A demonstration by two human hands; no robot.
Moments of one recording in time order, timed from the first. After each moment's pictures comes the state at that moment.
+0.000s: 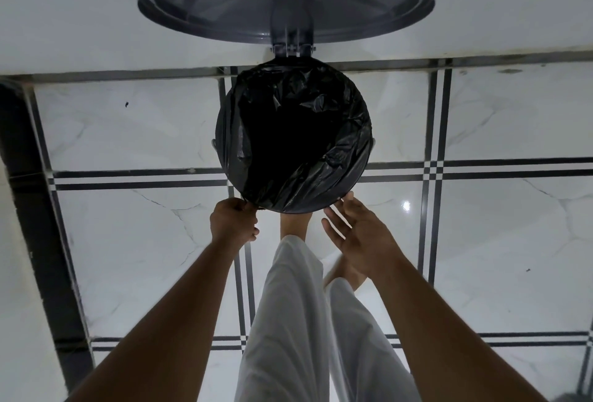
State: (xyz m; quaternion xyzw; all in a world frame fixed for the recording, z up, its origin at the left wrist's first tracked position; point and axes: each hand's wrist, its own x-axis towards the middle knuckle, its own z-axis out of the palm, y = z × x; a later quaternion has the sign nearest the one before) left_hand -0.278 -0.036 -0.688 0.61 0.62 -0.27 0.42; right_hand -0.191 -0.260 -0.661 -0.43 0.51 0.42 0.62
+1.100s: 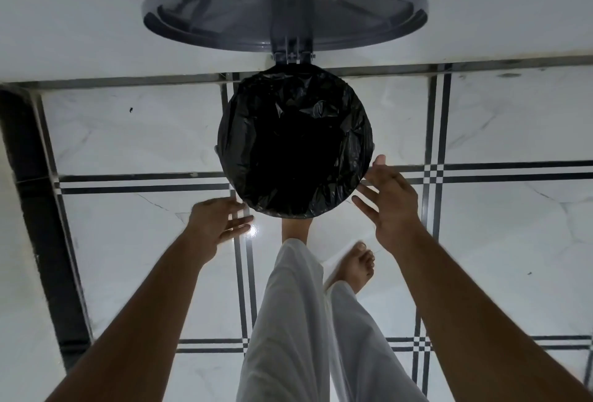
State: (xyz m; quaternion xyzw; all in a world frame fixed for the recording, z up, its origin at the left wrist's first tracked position) left_hand -0.263 0.003 -0.648 0.37 0.69 -0.19 0.59; right_hand -0.124 -0.262 -0.651 -0.60 0.46 0.33 0.57
